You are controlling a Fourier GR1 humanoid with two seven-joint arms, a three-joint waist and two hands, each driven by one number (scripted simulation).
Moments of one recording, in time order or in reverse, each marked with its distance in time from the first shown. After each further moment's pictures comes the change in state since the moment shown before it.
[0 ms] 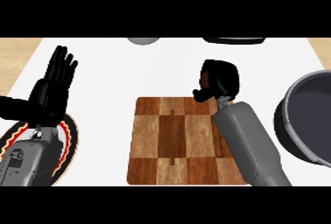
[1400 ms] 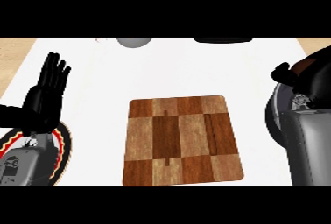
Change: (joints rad) left arm 0.054 -0.008 0.031 -0.021 -0.016 0.011 -0.006; right arm 0.160 -0.182 -0.198 -0.495 0.395 0.015 0.552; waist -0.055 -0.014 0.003
